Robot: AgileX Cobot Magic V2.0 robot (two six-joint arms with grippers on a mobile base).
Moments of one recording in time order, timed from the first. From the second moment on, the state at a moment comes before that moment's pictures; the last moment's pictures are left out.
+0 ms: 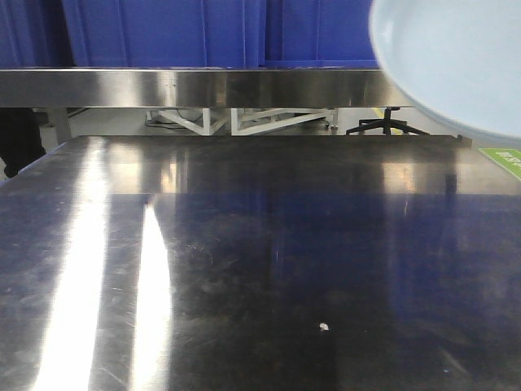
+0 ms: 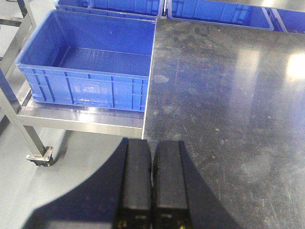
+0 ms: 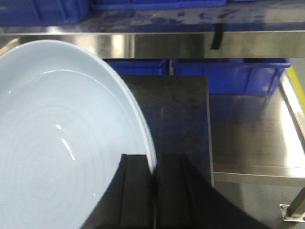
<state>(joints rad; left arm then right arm) -0.06 0.84 -0.44 0.10 0.16 -0.18 0.12 0.58 -0.56 -0.15 0.37 0.28</state>
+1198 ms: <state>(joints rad) -0.06 0.84 -0.44 0.10 0.16 -0.18 0.10 0.46 -0.51 -0.15 0.40 0.28</state>
